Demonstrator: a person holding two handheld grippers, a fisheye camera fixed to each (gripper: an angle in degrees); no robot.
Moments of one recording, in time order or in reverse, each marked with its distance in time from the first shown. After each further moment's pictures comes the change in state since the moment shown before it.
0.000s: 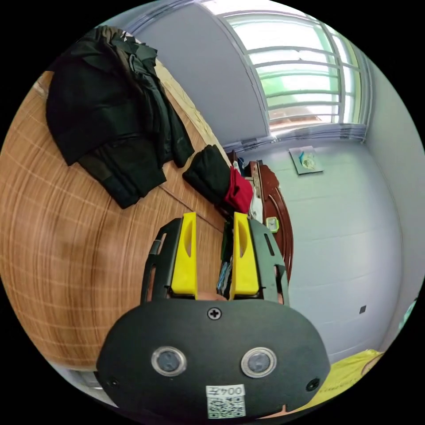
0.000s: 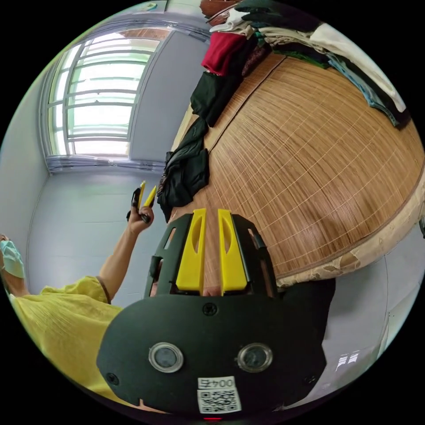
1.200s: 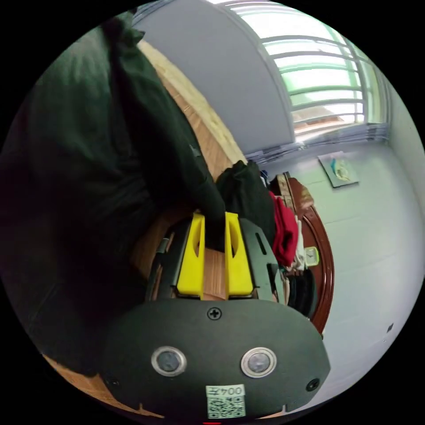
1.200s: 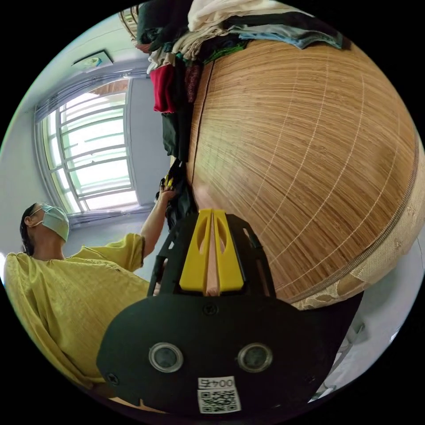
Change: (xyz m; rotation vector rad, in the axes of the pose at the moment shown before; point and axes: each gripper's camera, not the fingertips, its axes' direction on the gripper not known) left arm -0.133 -0.178 0.425 0.080 -0.101 0.050; right arm 0.206 -0.077 0.079 0.181 -0.186 0.258
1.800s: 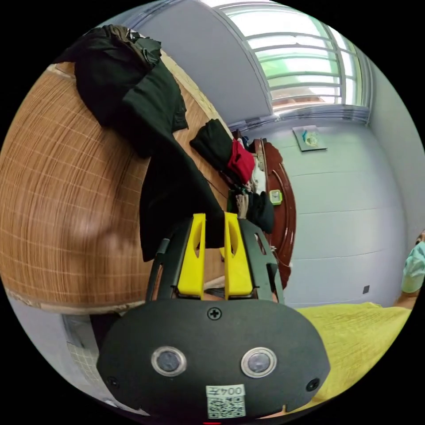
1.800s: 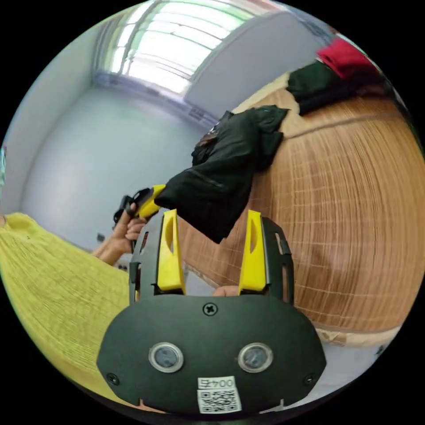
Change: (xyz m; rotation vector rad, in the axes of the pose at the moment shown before) left arm 0.076 0.258 -0.459 -0.193 0.046 -0.029; right arm -0.166 0.154 0.163 -0.454 0.080 -0.712
